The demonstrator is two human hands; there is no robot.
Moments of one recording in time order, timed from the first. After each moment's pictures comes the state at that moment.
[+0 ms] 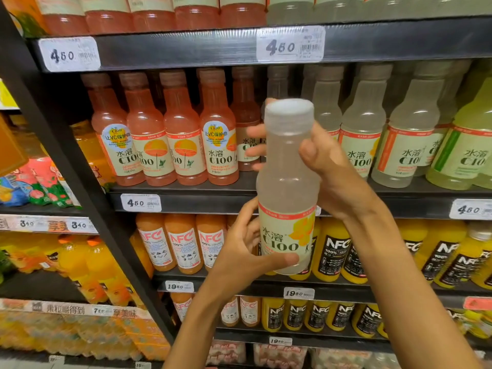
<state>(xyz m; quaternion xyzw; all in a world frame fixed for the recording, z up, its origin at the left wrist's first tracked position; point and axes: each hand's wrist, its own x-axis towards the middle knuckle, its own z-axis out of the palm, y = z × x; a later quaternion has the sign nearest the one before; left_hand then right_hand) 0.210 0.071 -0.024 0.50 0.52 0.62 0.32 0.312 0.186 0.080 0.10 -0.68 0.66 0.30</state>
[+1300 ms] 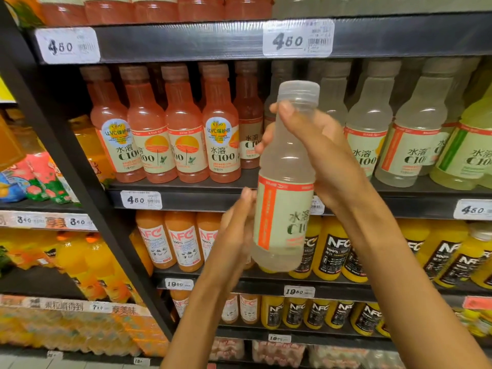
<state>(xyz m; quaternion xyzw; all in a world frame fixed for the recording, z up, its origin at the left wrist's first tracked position) 0.206 0.081 -0.010 0.38 0.47 0.71 0.36 0.292 0.179 0.093 -0.02 -0.65 0.65 0.39</state>
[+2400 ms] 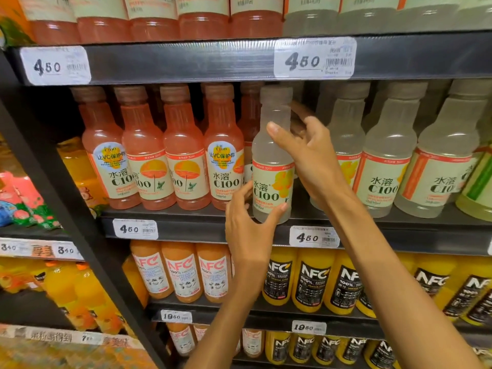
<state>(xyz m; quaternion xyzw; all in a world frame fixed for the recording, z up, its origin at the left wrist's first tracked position) 0.174 0.161 -0.017 0.33 0.66 0.67 -0.03 0.227 0.244 0.086 -0.11 -0.70 0.52 0.47</state>
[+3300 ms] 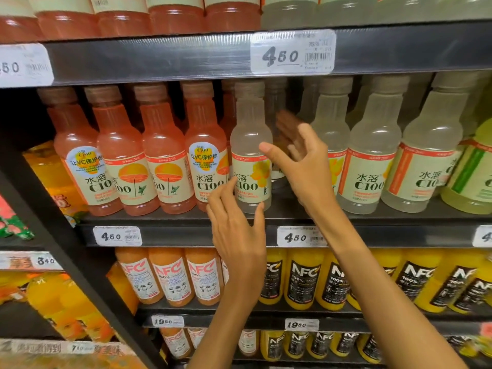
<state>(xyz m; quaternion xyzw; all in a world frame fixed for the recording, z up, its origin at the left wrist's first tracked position) 0.186 0.166 -0.012 0.33 0.74 0.57 -0.18 0.238 0.250 0.064 -0.17 -0.71 0.43 0.53</state>
